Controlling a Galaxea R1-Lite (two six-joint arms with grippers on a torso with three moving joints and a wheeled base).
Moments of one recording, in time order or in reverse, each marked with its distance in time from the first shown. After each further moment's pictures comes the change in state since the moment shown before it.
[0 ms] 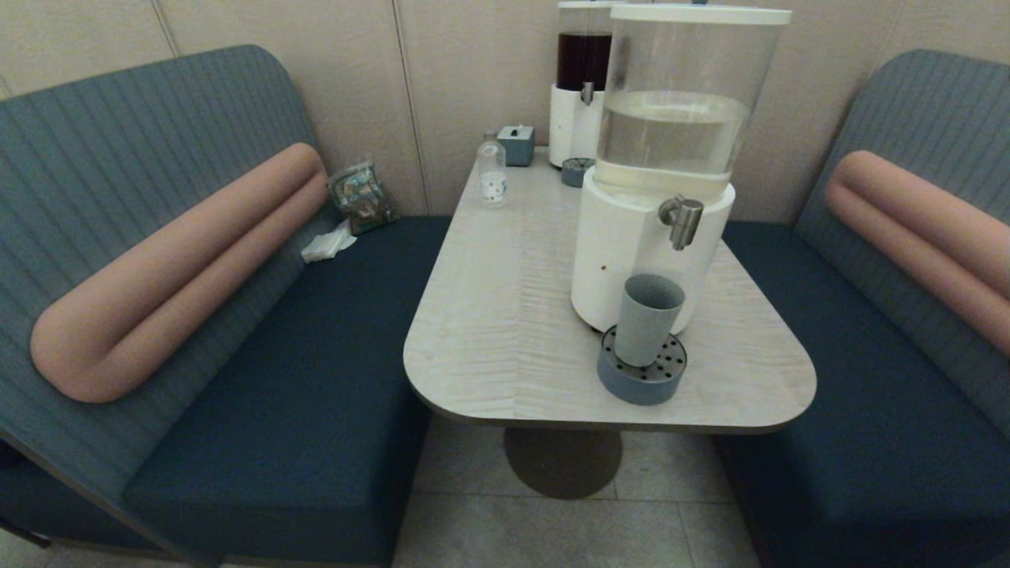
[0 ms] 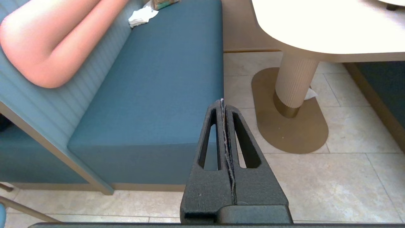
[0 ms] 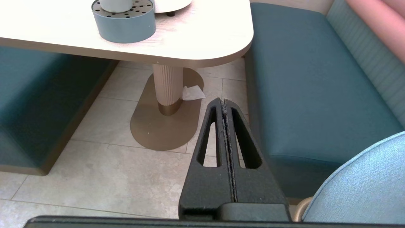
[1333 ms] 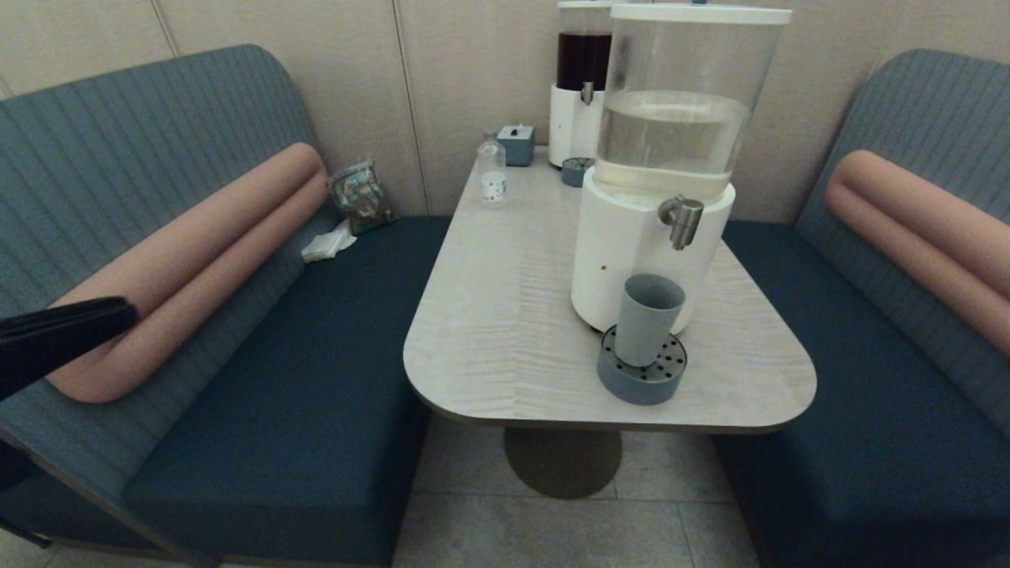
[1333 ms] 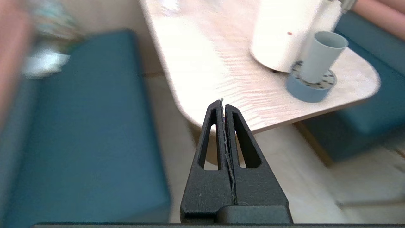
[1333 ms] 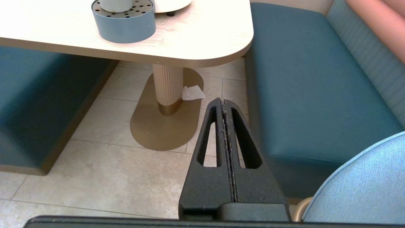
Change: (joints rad) left arm -0.003 0.896 -0.716 -0.123 -0.417 -0.013; right arm 0.000 0.000 0.000 0.000 0.000 0.000
